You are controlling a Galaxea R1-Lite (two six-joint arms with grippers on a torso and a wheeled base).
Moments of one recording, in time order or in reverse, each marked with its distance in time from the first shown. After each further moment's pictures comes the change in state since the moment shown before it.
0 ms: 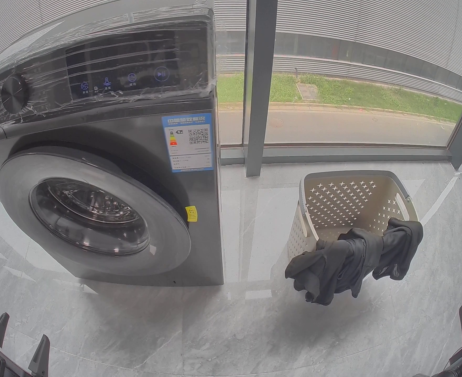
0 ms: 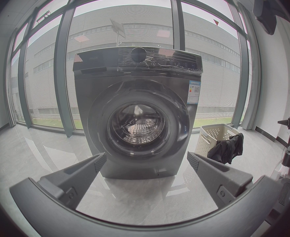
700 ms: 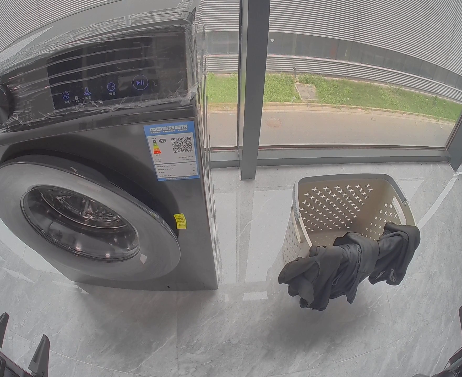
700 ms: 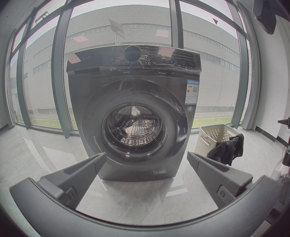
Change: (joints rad) left arm 0.000 0.000 0.000 0.000 0.000 0.004; right arm 0.000 0.000 0.000 0.000 0.000 0.000
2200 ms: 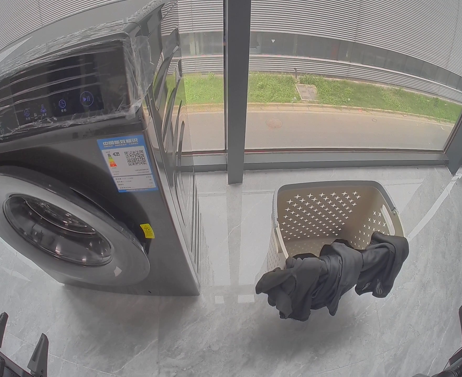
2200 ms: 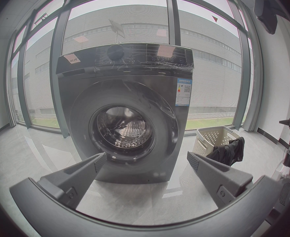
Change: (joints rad) left arm 0.000 0.000 0.000 0.000 0.014 -0.002; right arm 0.000 0.000 0.000 0.000 0.000 0.000
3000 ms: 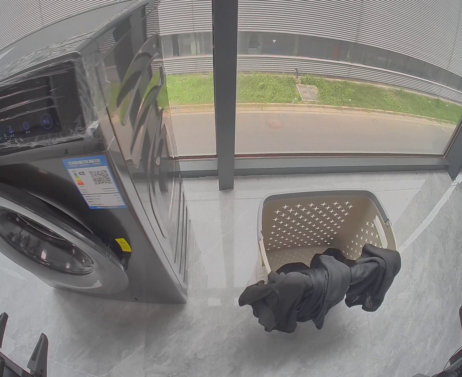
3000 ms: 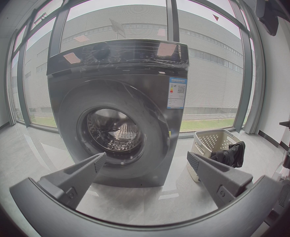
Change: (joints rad) left arm 0.001 0.000 0.000 -0.002 0.006 -0.011; right arm 0.000 0.000 0.000 0.000 0.000 0.000
